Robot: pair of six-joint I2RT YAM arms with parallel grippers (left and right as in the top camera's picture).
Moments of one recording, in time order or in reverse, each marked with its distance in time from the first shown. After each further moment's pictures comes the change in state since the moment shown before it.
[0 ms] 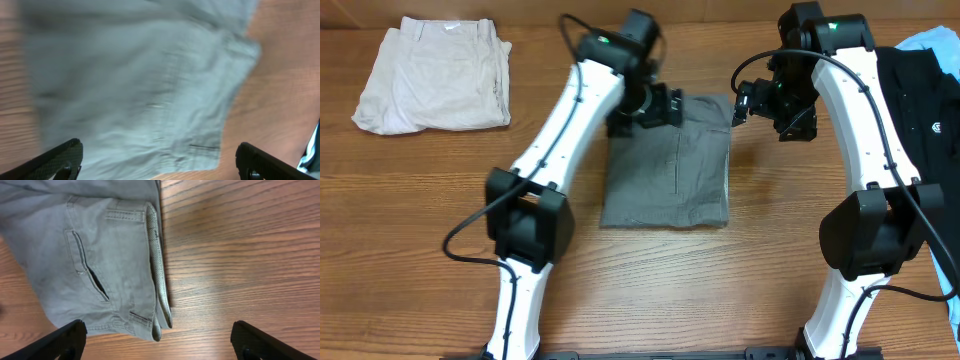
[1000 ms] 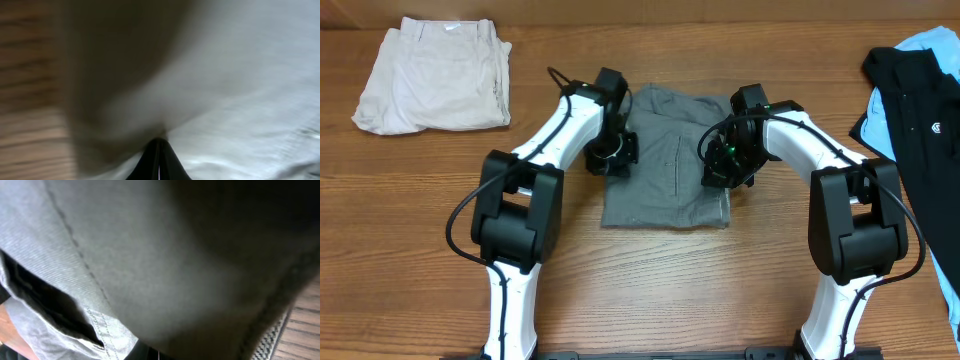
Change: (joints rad) left arm 0.081 -0.043 -0.554 0.311 -0.020 0.124; right arm 0.093 -0.004 -0.680 0.660 -0.253 0.066
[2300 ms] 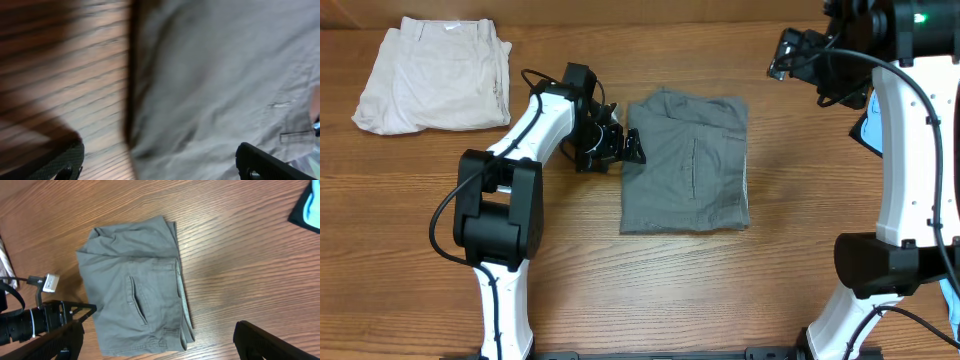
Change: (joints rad) left arm 0.087 -0.012 -0.041 0.085 0.256 0.167; right arm -0.146 -0.109 1.023 -0.760 0.336 0.003
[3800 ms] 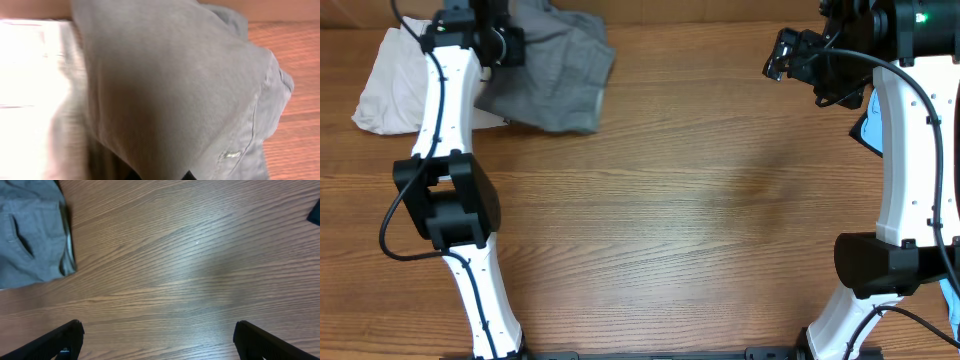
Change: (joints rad) left arm 0.343 0.129 0.597 0.119 -0.363 0.264; right arm 0.000 0.000 0.000 0.000 -0.063 -0.026
